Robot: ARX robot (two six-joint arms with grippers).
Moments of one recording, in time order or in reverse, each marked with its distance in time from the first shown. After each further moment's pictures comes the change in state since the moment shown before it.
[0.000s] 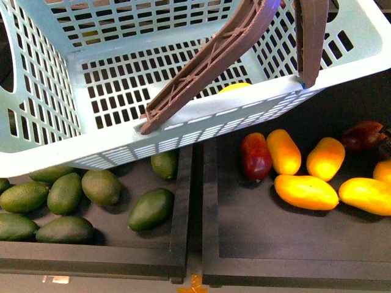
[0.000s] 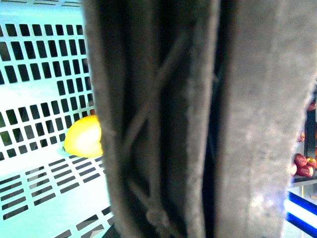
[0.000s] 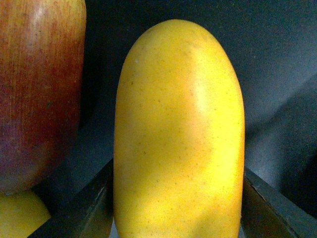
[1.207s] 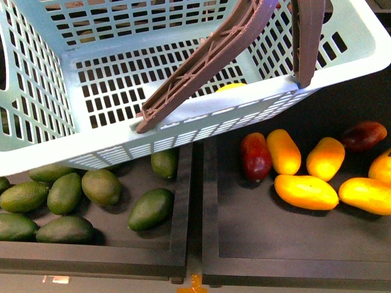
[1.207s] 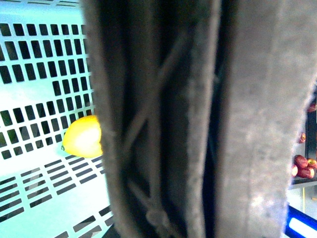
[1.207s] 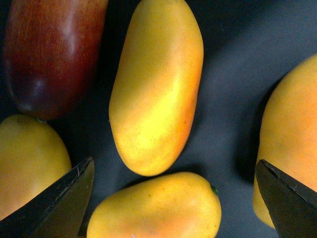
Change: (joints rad) left arm 0.000 0.000 0.000 0.000 -0.003 0.000; right arm 0.005 -0.190 -0.203 0.028 0.010 -0.041
